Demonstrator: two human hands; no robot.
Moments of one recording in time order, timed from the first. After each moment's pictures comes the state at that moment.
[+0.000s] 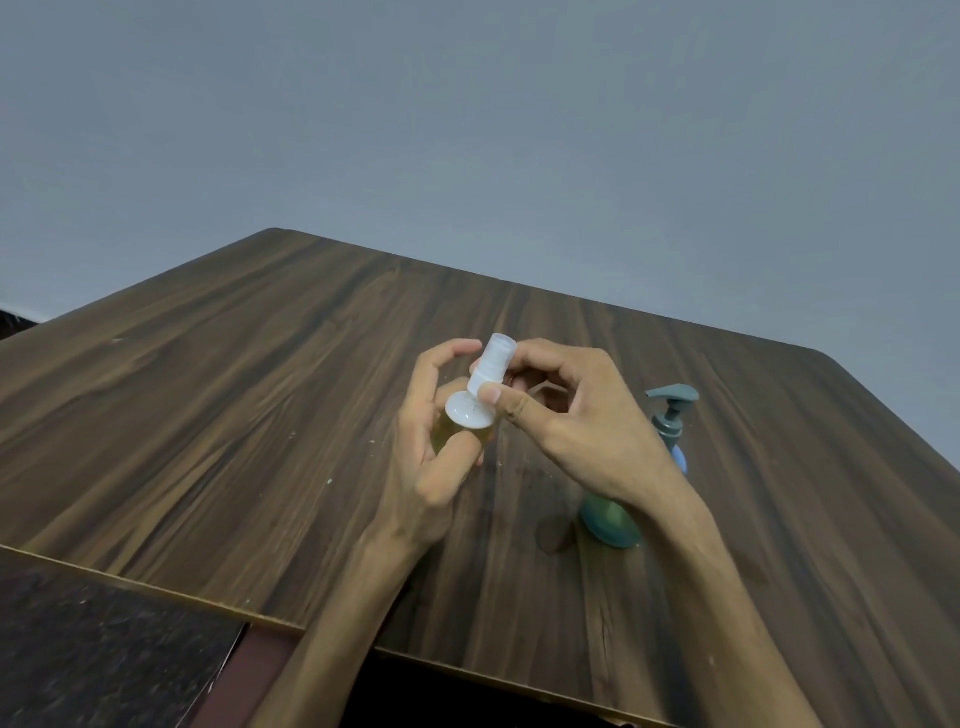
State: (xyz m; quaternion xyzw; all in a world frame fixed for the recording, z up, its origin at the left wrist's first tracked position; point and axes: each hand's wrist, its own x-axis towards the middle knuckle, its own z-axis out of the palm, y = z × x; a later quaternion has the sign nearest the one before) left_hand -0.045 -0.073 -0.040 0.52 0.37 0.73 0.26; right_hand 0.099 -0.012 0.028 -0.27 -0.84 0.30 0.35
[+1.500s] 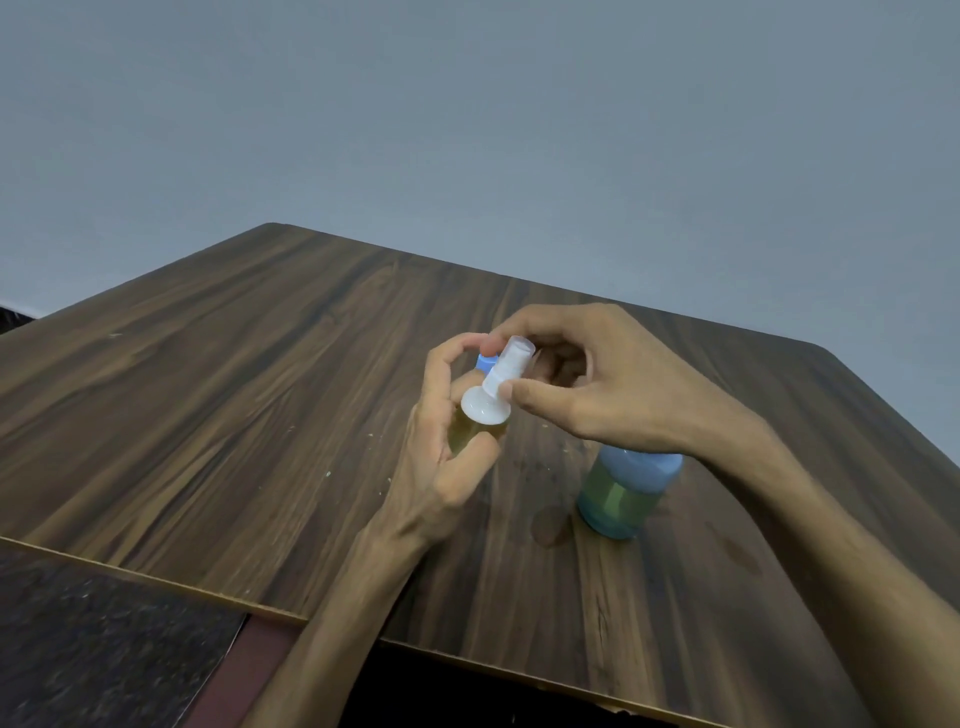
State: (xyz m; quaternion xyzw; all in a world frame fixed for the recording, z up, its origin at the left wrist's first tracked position) left_hand -0.042 -0.072 -0.043 0.57 0.41 0.67 0.26; right_hand 0.111 -0.016 0.087 -0.28 -0.92 0.20 0.19
